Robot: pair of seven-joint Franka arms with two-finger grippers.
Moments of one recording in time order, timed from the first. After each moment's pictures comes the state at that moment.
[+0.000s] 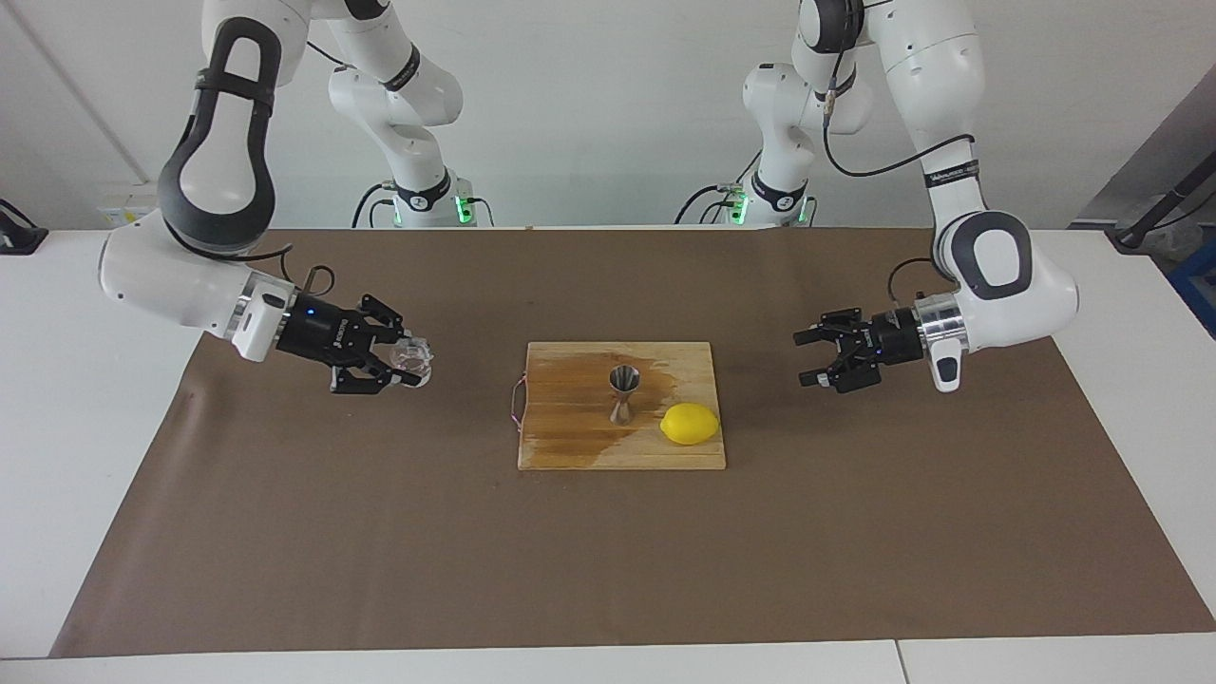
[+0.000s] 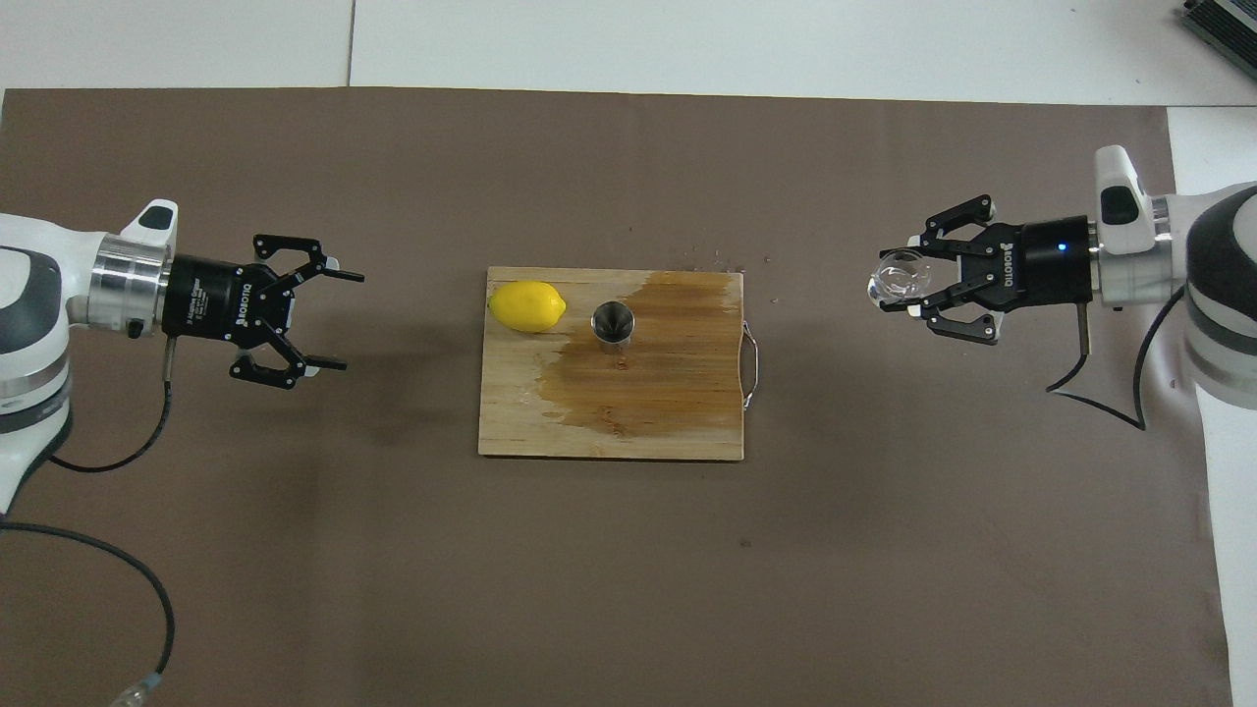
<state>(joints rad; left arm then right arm) -0.40 0.35 0.59 -1.80 -1.07 1.52 -0.57 -0.05 0.23 -0.02 -1.81 0.98 1.85 -1.90</state>
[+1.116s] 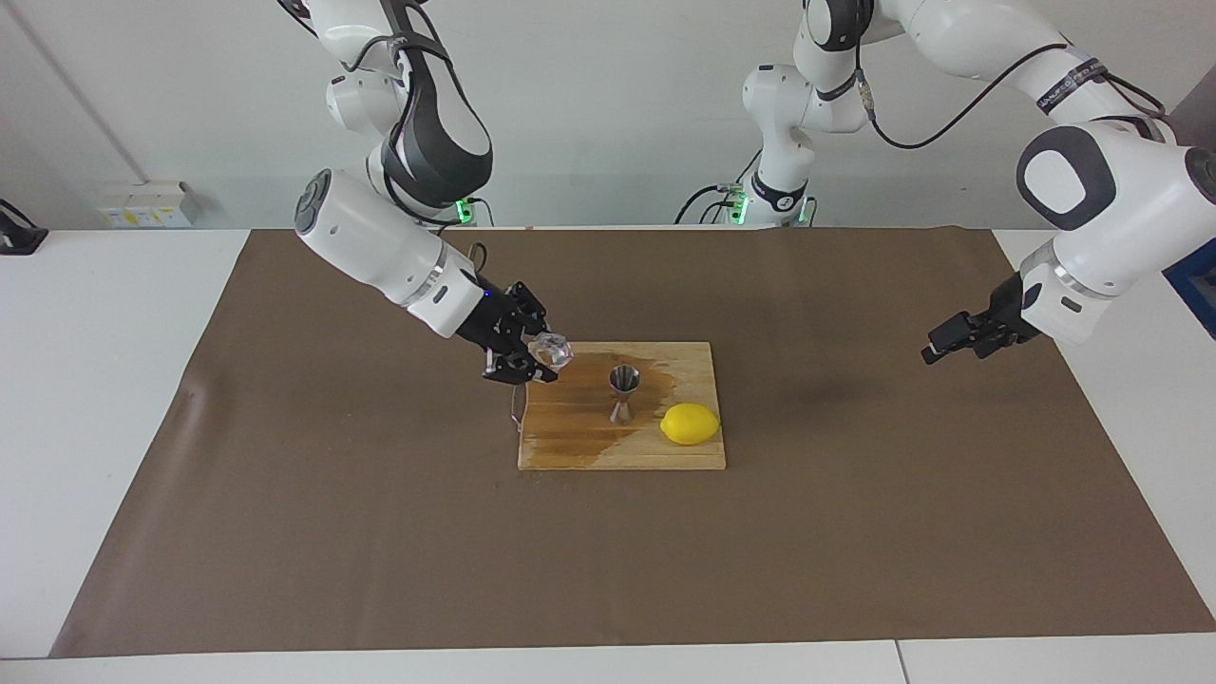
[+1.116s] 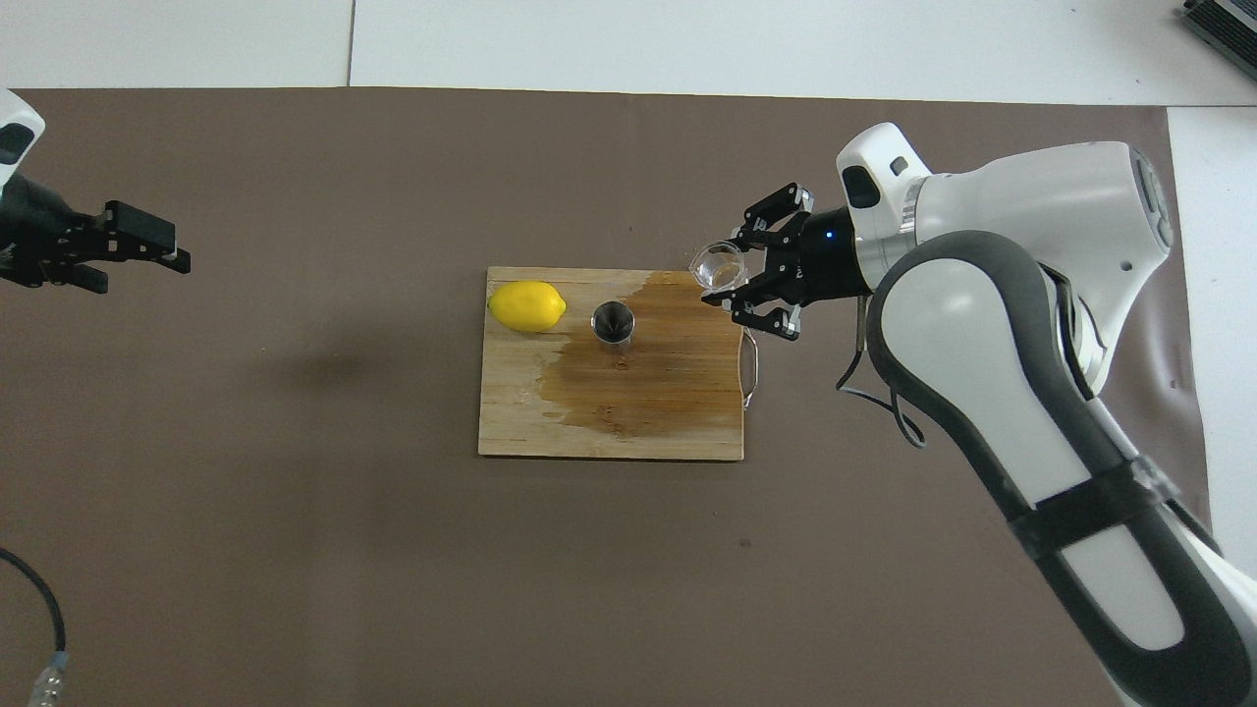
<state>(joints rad) -0.39 0.33 0.58 -1.49 -0.33 1.69 0.16 0.30 0.23 -0.02 -1.75 0.78 2.13 -1.50</state>
